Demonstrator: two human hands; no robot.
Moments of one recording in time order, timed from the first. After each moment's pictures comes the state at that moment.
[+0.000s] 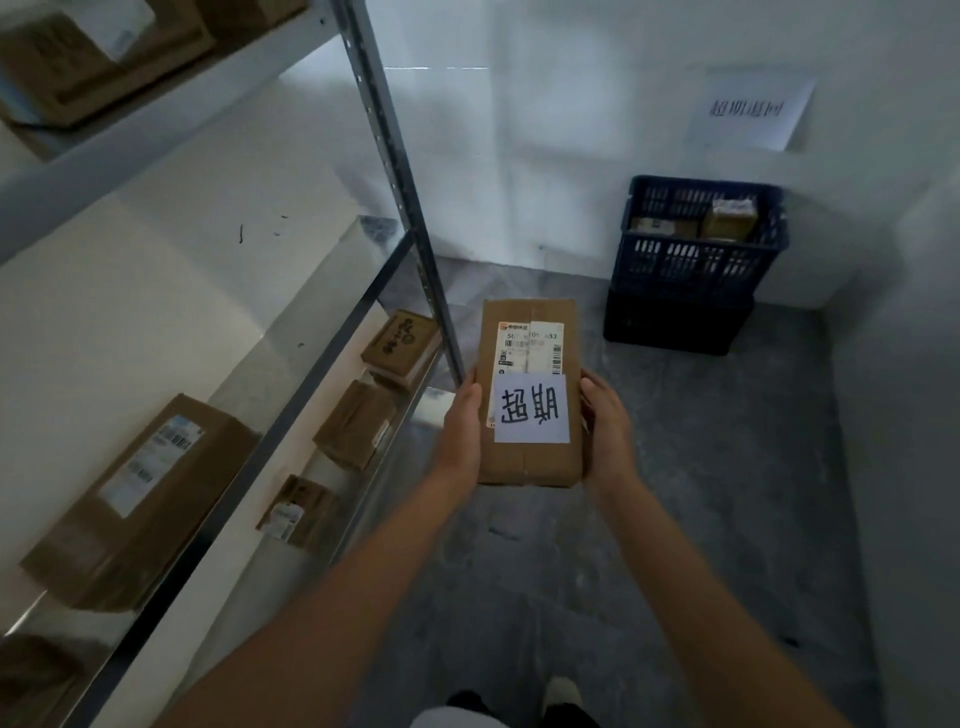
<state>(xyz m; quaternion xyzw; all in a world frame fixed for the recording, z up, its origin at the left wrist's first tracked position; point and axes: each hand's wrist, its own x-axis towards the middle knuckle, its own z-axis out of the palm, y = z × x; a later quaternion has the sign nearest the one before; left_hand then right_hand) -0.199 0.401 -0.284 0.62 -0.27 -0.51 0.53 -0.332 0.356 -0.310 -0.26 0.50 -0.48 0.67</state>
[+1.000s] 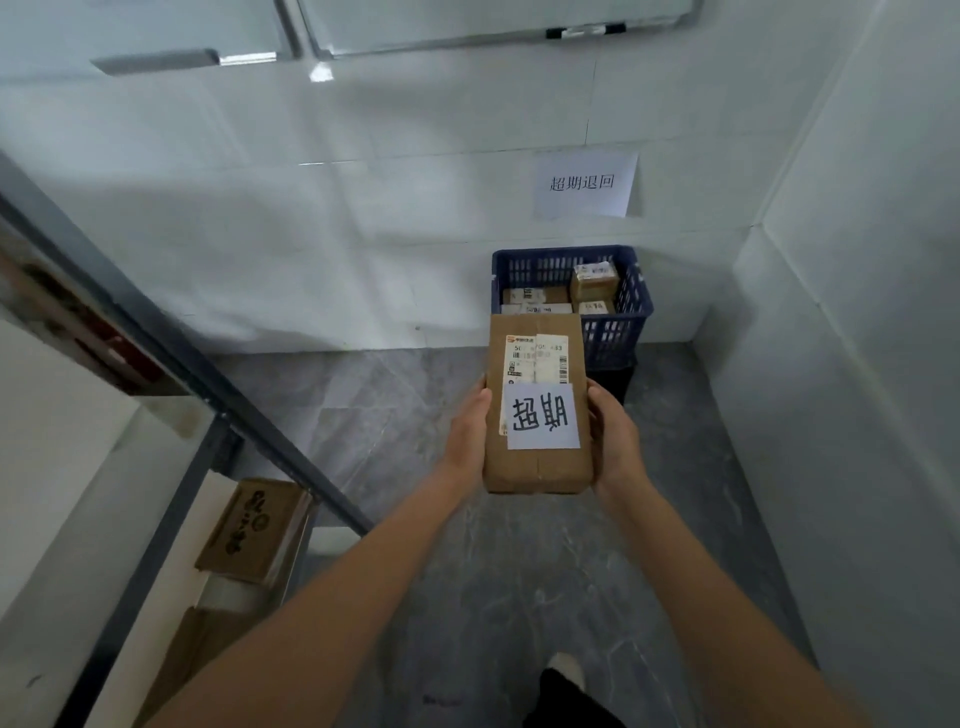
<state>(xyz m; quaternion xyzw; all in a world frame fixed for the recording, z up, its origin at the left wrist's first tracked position) -0.285 0.039 -0.283 0.53 -0.39 -0.61 0.44 -0.438 0.036 -0.308 -0.18 0.54 -0.55 0.61</state>
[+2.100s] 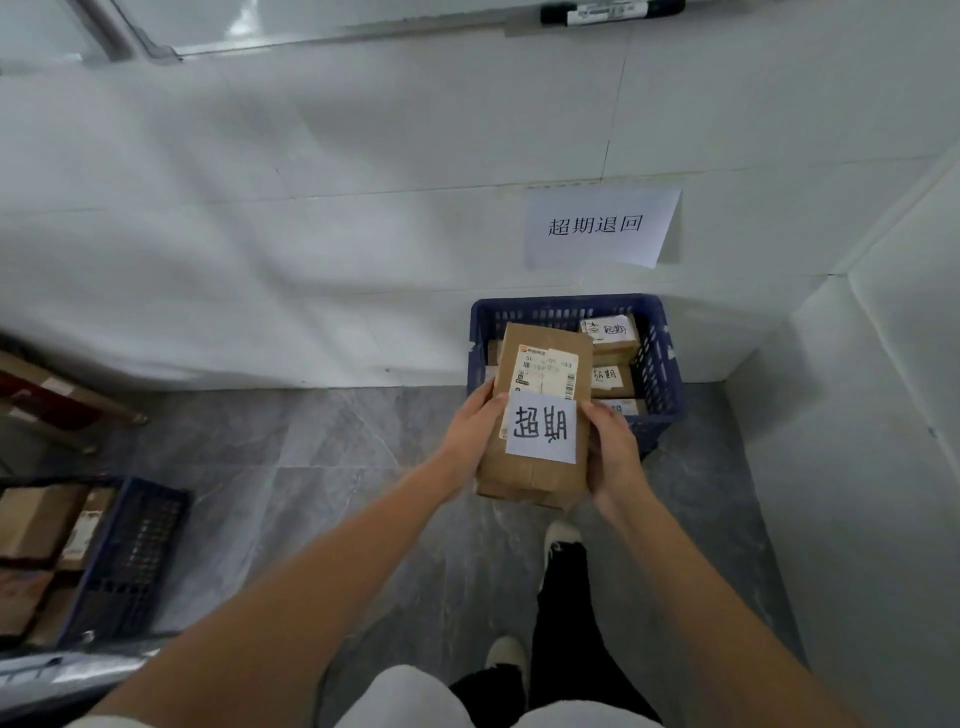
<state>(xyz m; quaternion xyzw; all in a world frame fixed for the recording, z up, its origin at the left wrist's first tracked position) -0.345 -0.427 -0.335 0.62 -0.39 -0.62 0.30 -0.508 -0.413 -0.377 -0.11 0.60 -0.47 0.63</state>
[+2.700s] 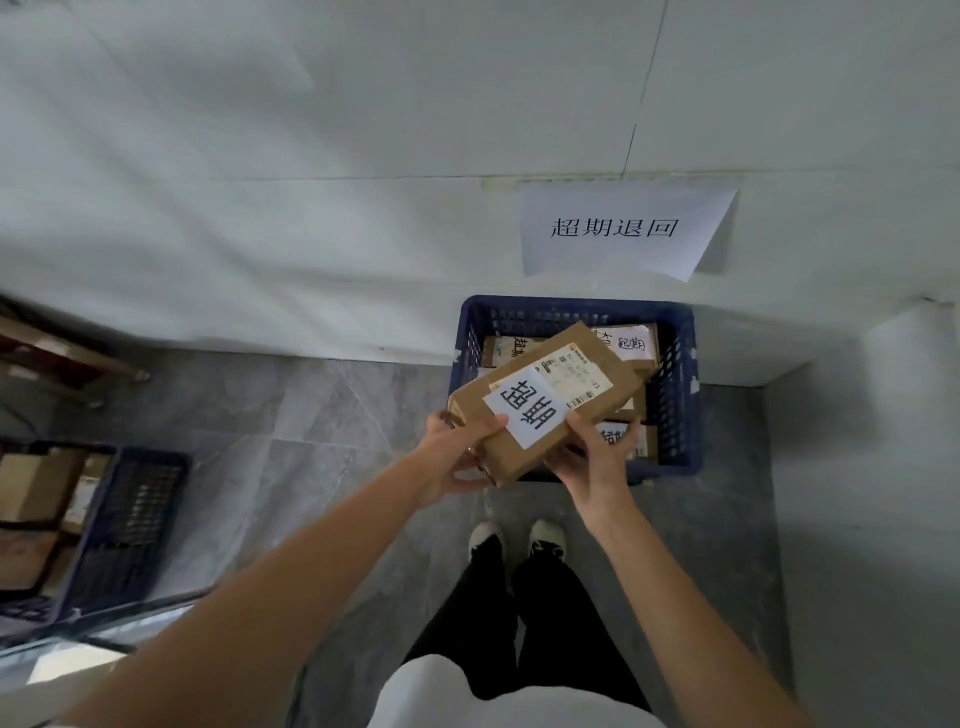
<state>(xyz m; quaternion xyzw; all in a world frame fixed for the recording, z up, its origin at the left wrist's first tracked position) -0.377 -0.574 -0.399 0.69 -0.14 -0.68 0.23 -0.560 -0.567 -0.451 0.03 0.52 -0.49 0.70</state>
